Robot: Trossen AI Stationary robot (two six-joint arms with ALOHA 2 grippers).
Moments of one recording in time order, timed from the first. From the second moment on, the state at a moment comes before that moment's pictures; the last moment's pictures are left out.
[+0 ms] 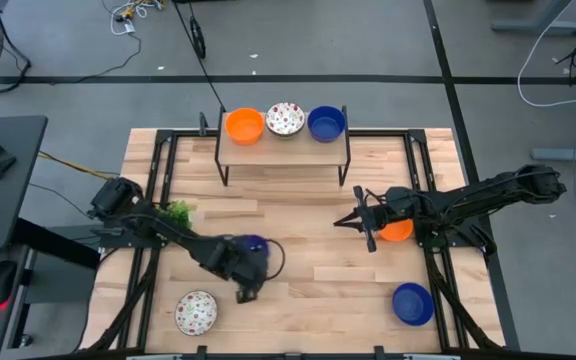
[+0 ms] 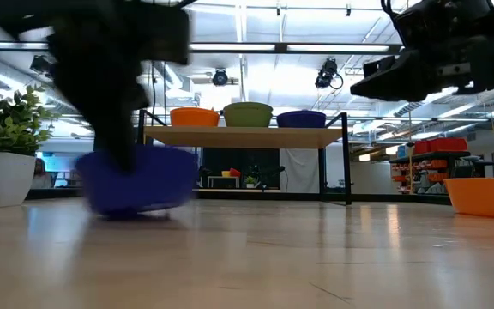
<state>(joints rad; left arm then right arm) -0.45 1.76 1.13 -0.56 -0.19 -0.60 0.05 1.01 0.28 0.46 -0.10 -0.32</state>
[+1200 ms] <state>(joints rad) -0.20 1.76 1.13 -0.07 0.04 -0.01 0.07 1.55 0.93 -0.15 -0.49 -0.46</state>
